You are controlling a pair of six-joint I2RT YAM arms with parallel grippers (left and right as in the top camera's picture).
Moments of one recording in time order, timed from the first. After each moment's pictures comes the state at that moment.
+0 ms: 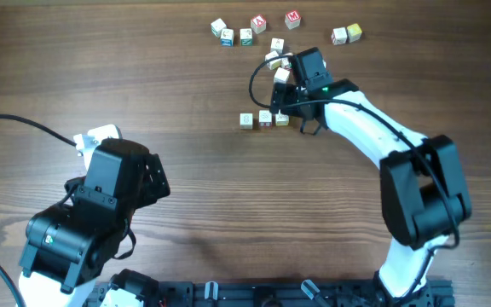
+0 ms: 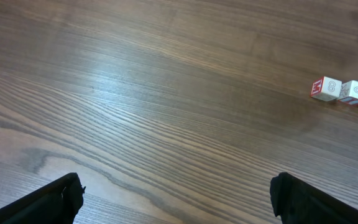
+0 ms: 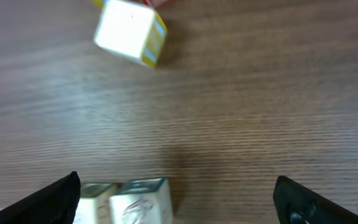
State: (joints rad) left arm -0.37 0.91 1.18 -1.30 -0.40 -0.57; right arm 0.39 1.98 1.33 -0.45 0.06 0.50
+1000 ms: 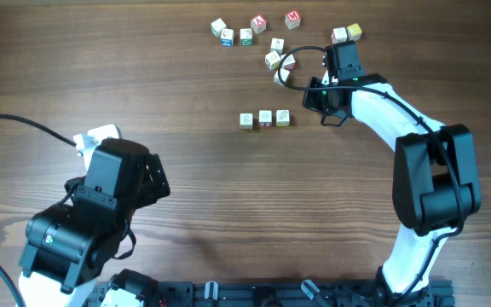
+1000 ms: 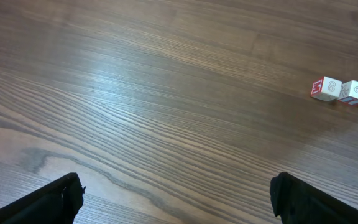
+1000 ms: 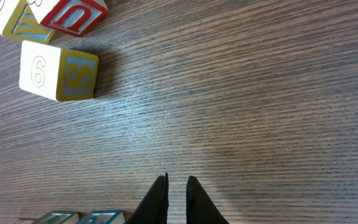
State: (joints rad) left arm -0.37 0.91 1.18 -1.30 -0.40 -0.57; right arm 0.22 2.02 1.33 -0.42 -0.14 0.50
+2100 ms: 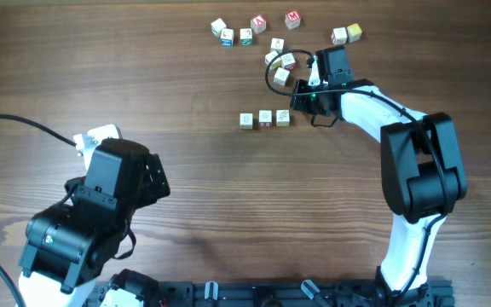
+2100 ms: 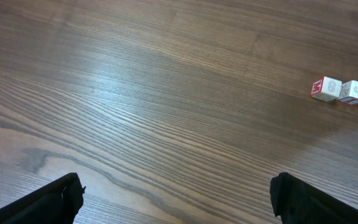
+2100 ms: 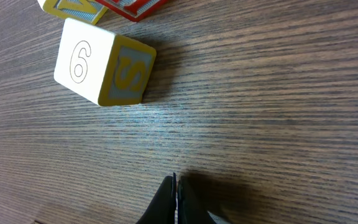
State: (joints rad) left arm -0.37 0.91 1.18 -1.30 -0.40 -0.57; right arm 0.24 2.12 1.32 -0.25 -0.28 0.44
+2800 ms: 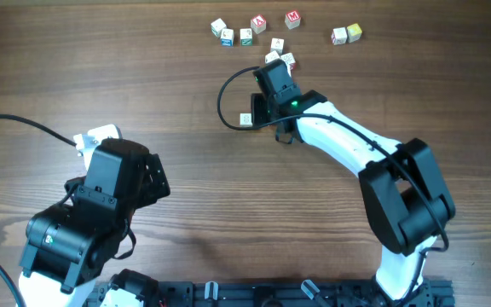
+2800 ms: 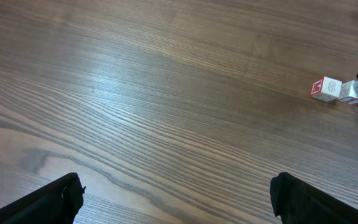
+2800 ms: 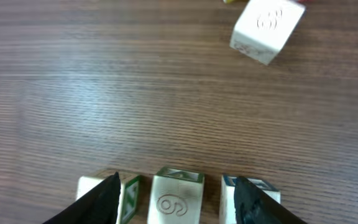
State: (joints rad) left arm -0.37 0.91 1.18 -1.30 -0.40 -0.57; right arm 0.55 1.99 1.34 -0.37 0.11 0.44
